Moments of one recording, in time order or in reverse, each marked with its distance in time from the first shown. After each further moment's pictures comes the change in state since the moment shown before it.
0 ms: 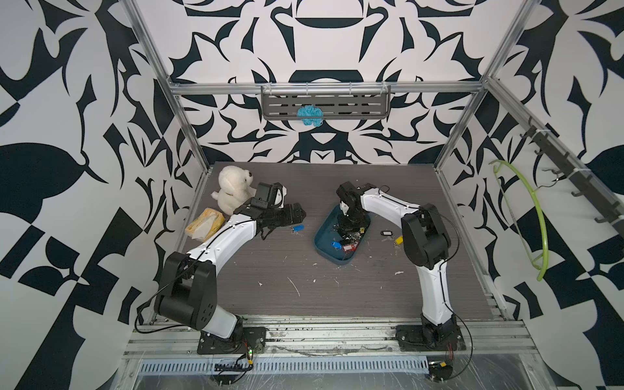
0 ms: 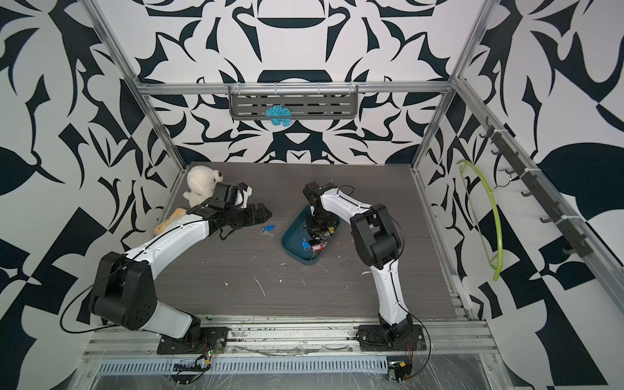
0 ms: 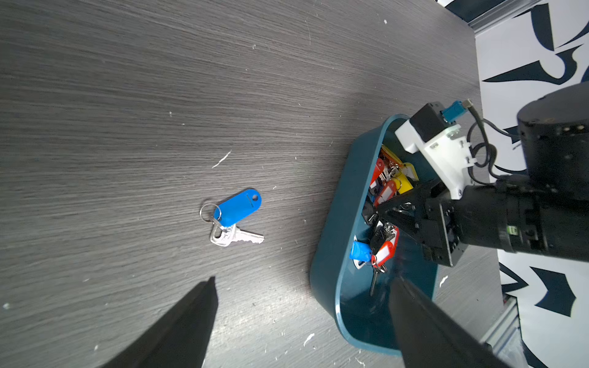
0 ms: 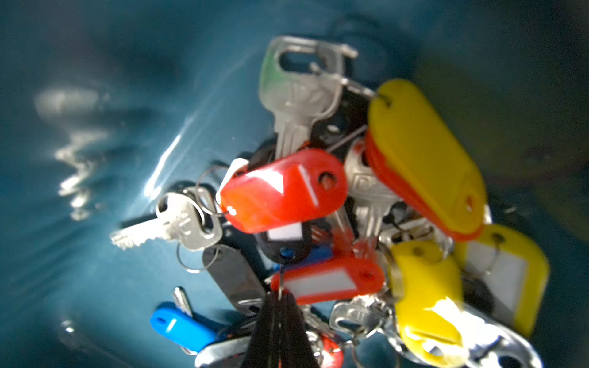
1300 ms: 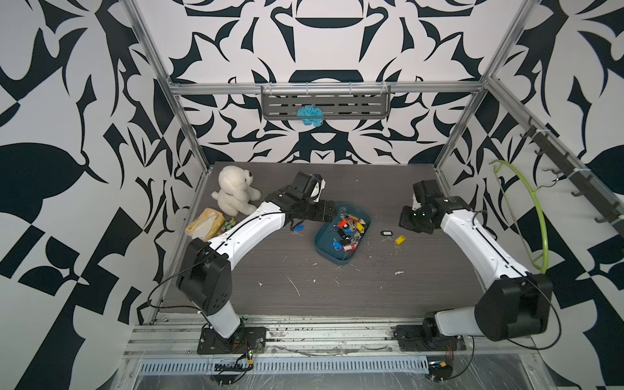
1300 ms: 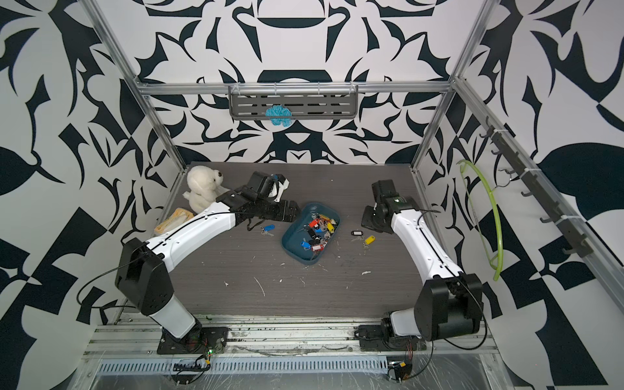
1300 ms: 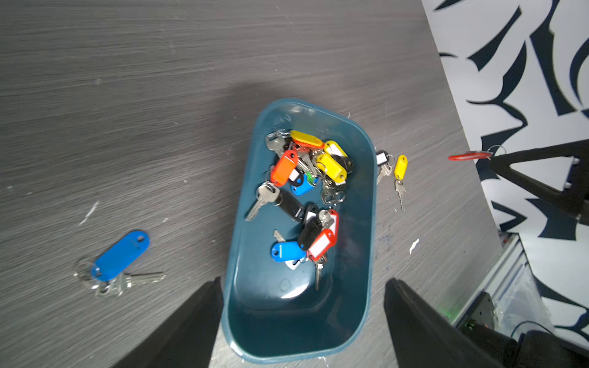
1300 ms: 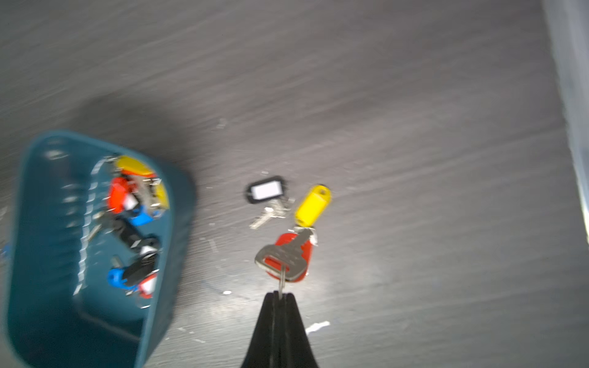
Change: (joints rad) left arm -0.305 0.182 0.375 -0.179 -0.104 0.066; right arm -0.428 -0.782 -0.536 0.064 0.103 0.102
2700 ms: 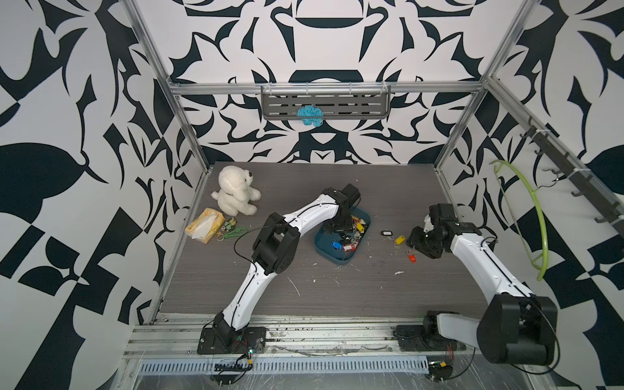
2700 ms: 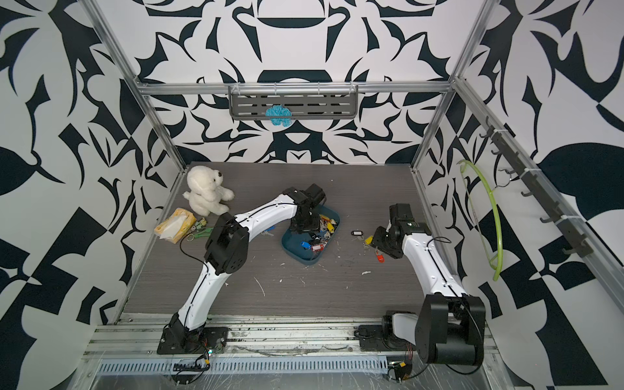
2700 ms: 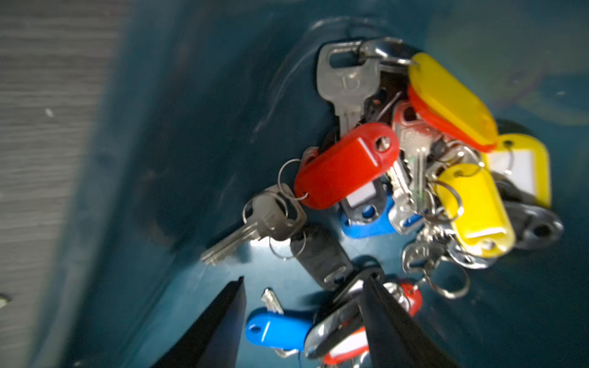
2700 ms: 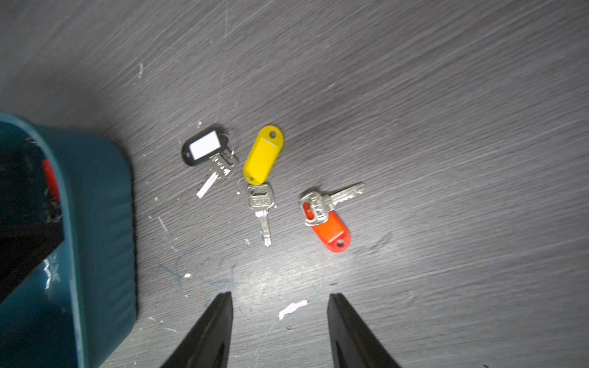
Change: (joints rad) left arm -0.140 0.695 0.648 -0.469 -0.209 -0.329; right arm -0.151 -0.142 -0.286 0.120 -0.176 0.008
